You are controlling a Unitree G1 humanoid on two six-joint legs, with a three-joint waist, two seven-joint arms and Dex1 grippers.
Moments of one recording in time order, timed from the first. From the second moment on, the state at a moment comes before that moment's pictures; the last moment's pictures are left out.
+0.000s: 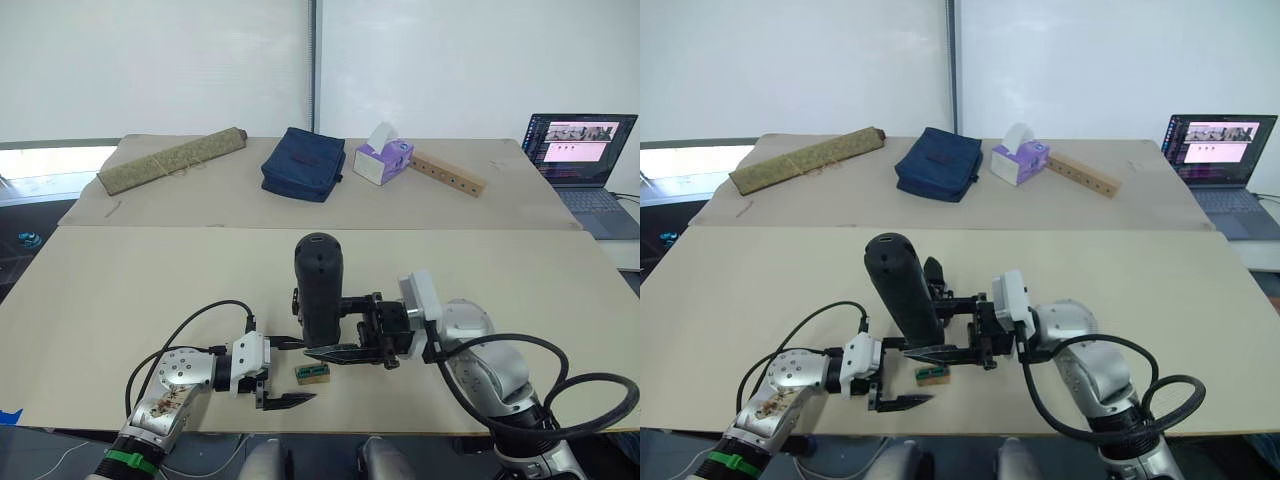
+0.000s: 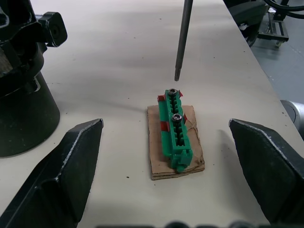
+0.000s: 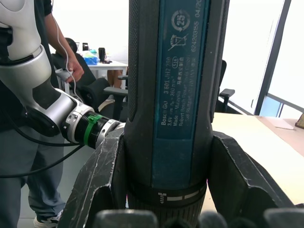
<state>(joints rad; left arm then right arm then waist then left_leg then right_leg) -0.07 0.54 -0.22 0.06 -0.26 -0.16 -1.19 -0.31 -0.38 0.22 -0.34 0.57 0.22 1.18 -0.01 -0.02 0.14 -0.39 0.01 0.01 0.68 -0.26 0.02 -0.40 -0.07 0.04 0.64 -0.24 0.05</state>
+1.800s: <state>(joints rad) -0.08 0.54 -0.23 0.04 -0.26 -0.13 -1.19 -0.30 -0.38 0.23 -0.31 0.53 0.22 1.20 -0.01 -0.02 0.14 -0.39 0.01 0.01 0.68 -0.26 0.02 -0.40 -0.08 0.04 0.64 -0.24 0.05</state>
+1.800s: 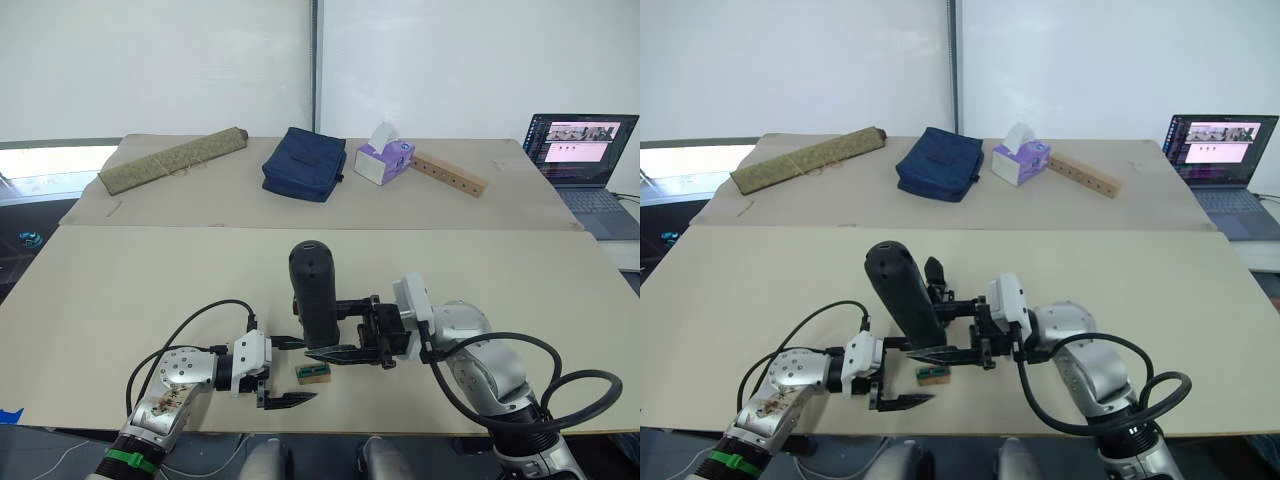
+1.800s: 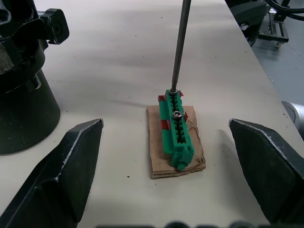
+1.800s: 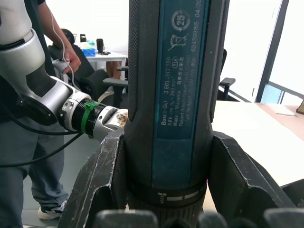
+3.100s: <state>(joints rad) -0.05 0.57 -0.14 0.01 -0.37 -0.16 -1.26 -0.36 -0.38 0.22 -0.38 0.60 0.26 1.16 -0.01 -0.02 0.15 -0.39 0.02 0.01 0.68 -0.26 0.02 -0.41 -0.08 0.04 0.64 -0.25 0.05</state>
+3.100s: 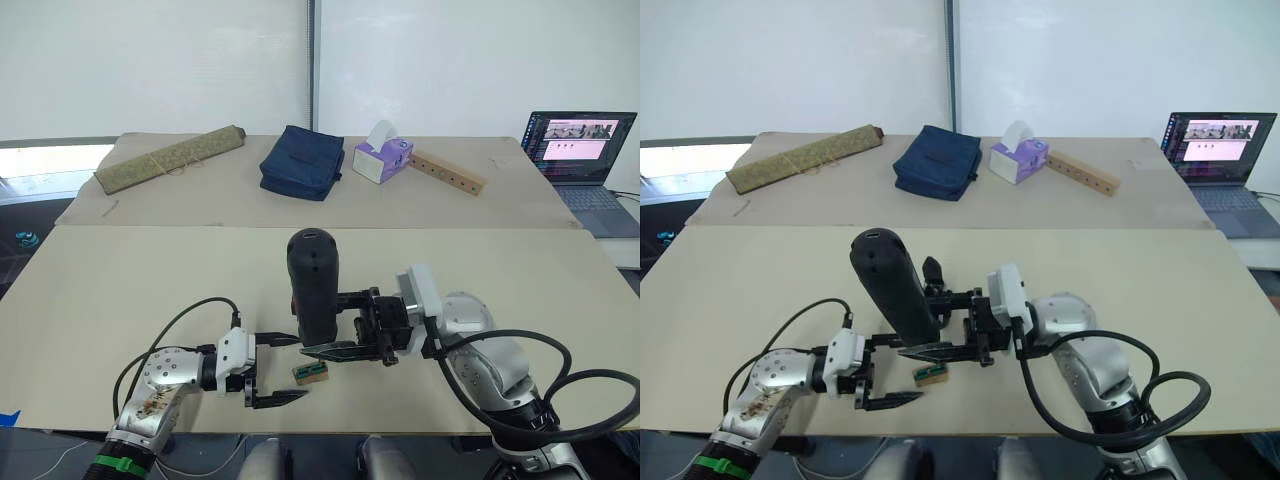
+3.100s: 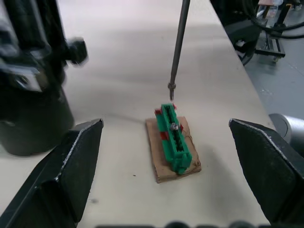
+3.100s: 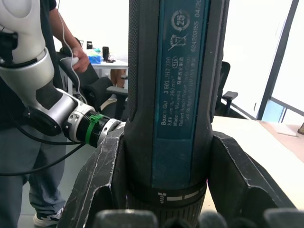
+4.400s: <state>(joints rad) -0.34 0.62 0.07 0.09 -0.59 0.06 -1.35 -0.62 -0.46 -0.03 -0.24 0.81 0.47 0.98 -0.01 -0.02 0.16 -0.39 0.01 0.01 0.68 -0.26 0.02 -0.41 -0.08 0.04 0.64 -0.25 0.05</state>
